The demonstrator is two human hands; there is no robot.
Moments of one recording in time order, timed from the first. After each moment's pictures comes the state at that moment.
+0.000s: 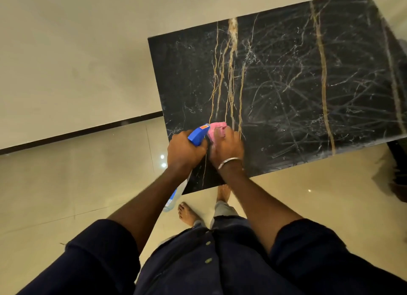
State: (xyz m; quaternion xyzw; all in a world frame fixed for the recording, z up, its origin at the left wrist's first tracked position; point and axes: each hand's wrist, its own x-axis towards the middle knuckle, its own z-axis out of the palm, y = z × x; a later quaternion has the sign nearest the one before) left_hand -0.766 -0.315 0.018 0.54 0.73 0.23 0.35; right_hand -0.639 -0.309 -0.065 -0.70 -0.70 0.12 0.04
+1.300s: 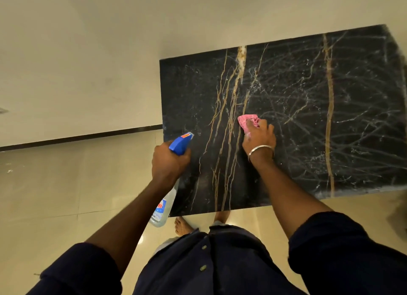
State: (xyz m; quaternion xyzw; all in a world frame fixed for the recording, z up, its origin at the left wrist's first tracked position) left_hand -0.761 -0.279 0.040 0.44 0.80 0.25 0.32; right_hand -0.525 -0.188 -0.058 -0.73 -0.67 0.13 0.07
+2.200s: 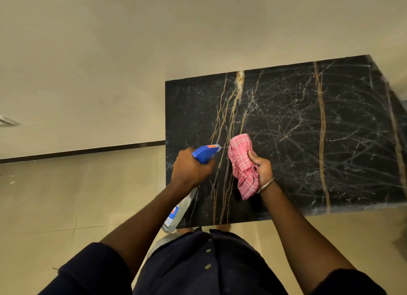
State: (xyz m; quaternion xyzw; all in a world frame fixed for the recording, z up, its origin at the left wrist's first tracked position) left_hand -0.720 -0.267 0.063 0.53 0.73 0.25 0.36; right_hand -0.519 -0.228 -0.032 -0.37 -0.07 0.82 0.44
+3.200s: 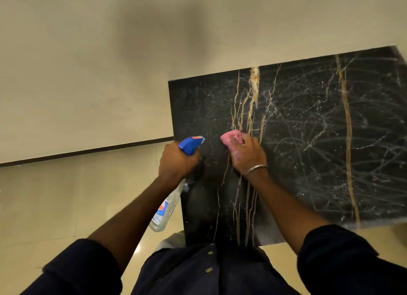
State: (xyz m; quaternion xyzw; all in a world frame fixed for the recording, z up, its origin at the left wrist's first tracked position) left_hand -0.826 -0.173 0.028 0.50 0.75 0.21 0.37; right_hand -0.602 -0.137 -0.070 -0.62 -0.78 0.06 0.05
